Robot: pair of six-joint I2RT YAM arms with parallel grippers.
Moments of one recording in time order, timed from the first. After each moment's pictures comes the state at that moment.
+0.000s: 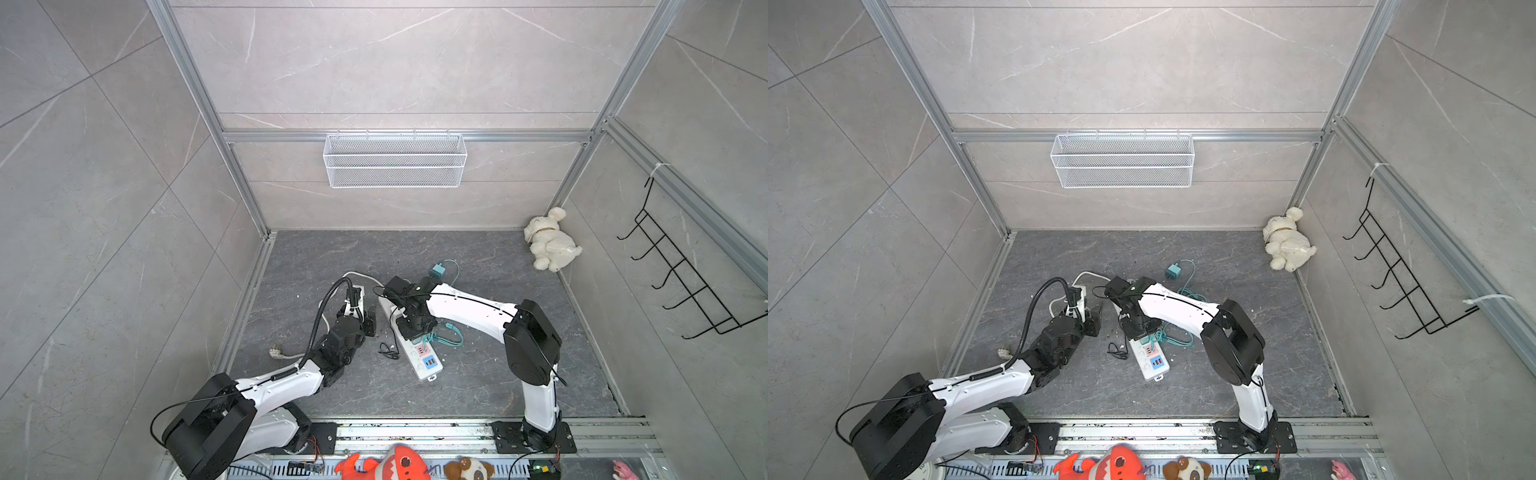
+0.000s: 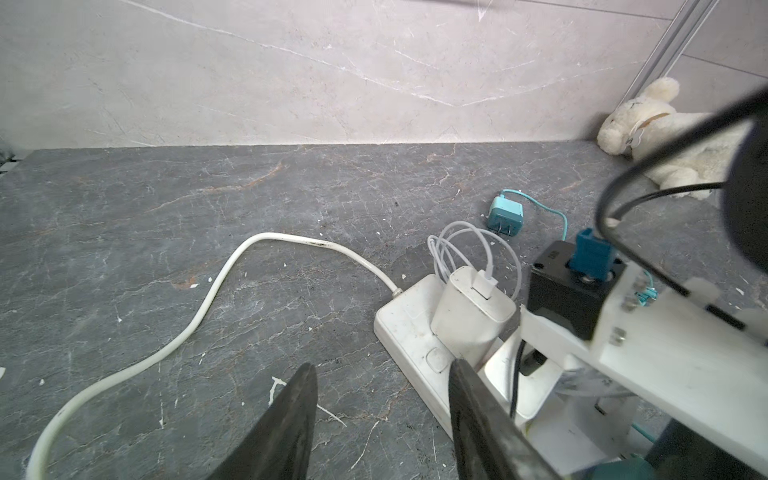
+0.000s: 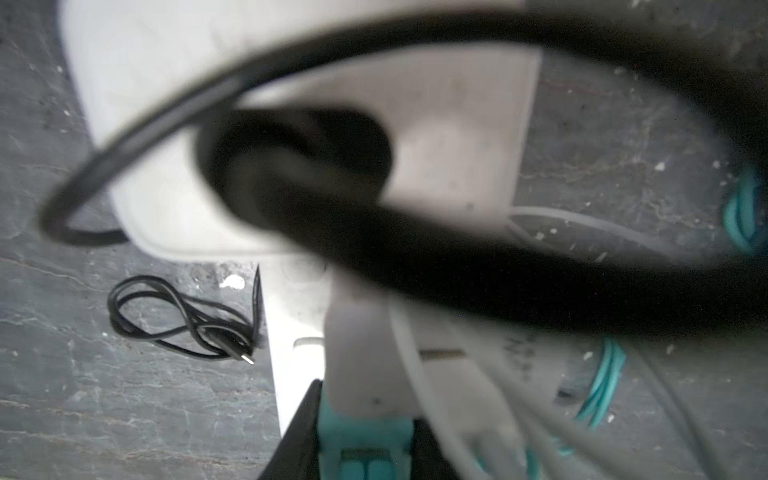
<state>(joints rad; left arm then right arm) -0.73 1.17 0.36 0.55 -0.41 -0.21 0.87 2.02 1.62 -1.06 0.07 0.39</state>
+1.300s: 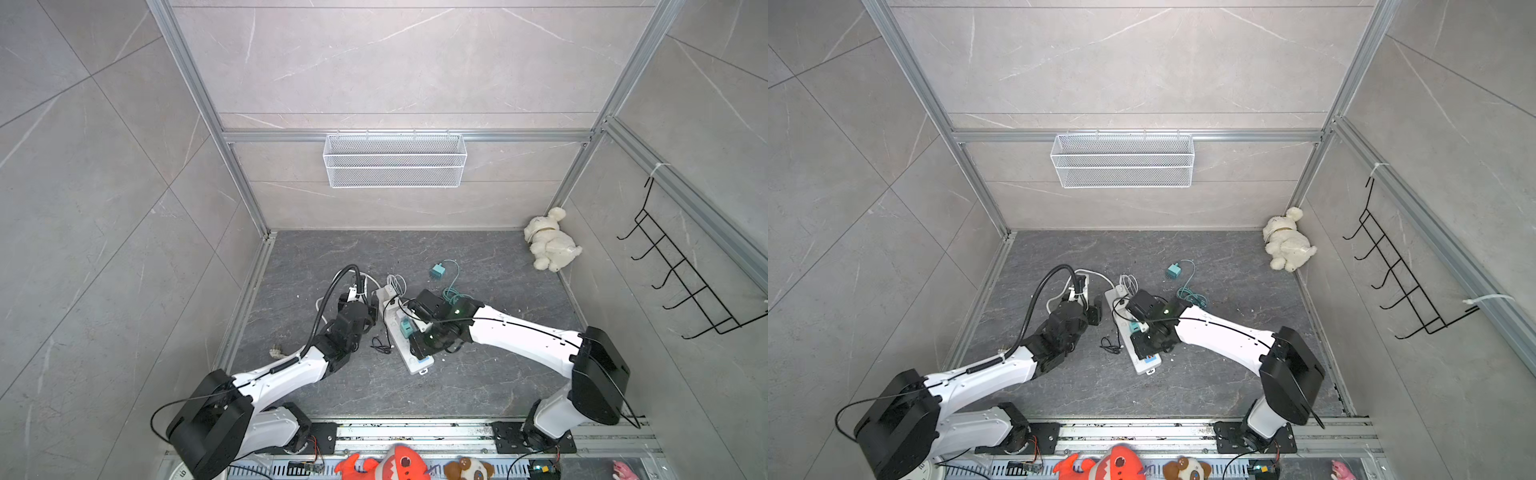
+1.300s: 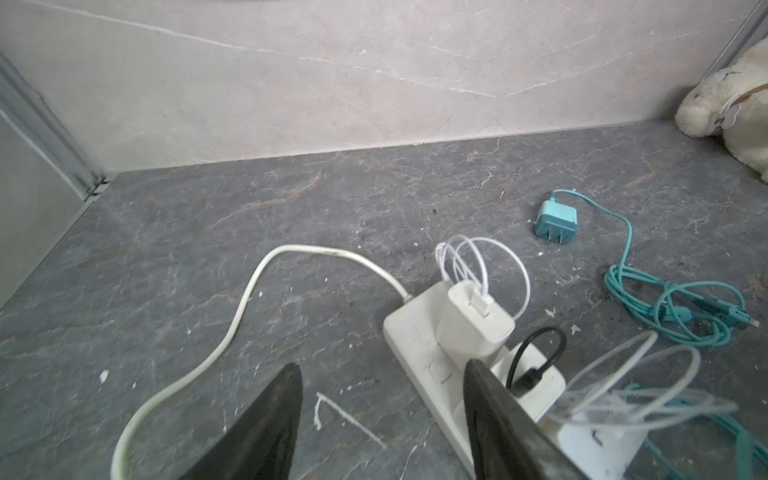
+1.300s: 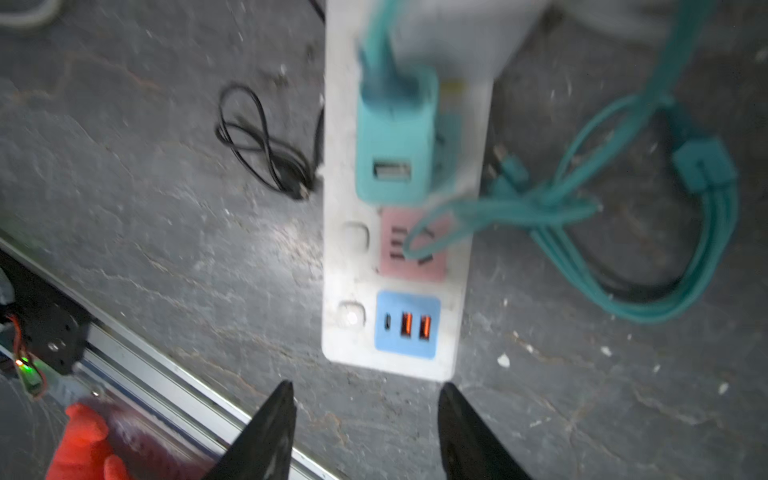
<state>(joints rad) -0.73 1.28 0.60 0.33 -0.50 -0.16 0.90 1.55 1.10 -0.84 -0.10 0.46</state>
